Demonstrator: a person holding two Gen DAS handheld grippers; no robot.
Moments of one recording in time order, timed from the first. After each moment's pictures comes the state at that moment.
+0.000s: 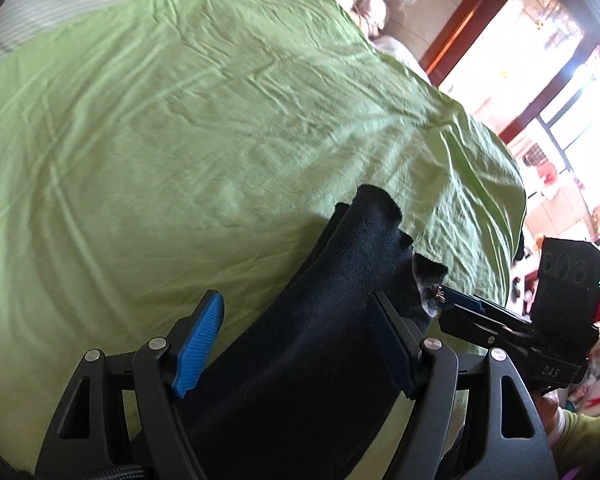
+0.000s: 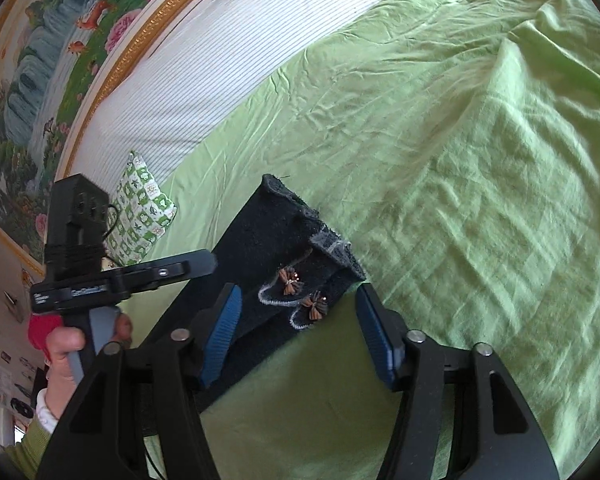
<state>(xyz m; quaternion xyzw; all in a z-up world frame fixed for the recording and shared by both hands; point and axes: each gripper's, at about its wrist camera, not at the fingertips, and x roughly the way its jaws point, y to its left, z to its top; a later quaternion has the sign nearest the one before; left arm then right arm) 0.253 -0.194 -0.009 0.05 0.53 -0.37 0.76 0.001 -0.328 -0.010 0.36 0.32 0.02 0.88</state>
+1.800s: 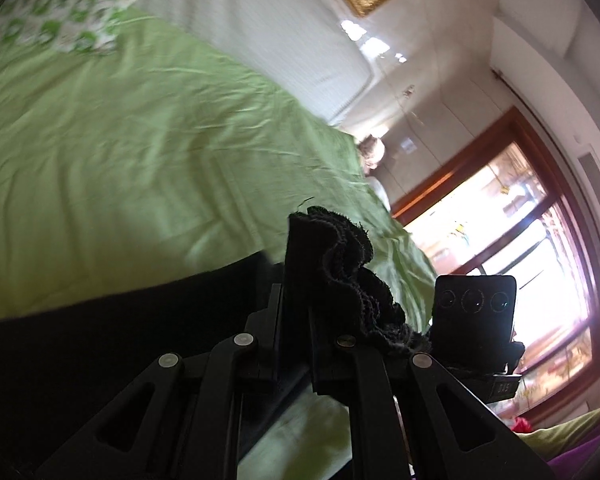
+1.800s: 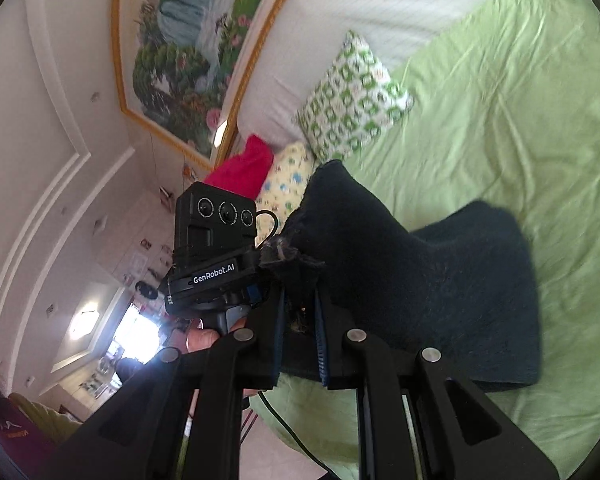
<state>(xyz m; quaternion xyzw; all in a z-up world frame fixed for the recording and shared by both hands) 0.146 0.048 0.009 -0.25 0.41 -0.35 0.80 0.059 -0.140 0.017 0.34 0.32 0.40 0.79</state>
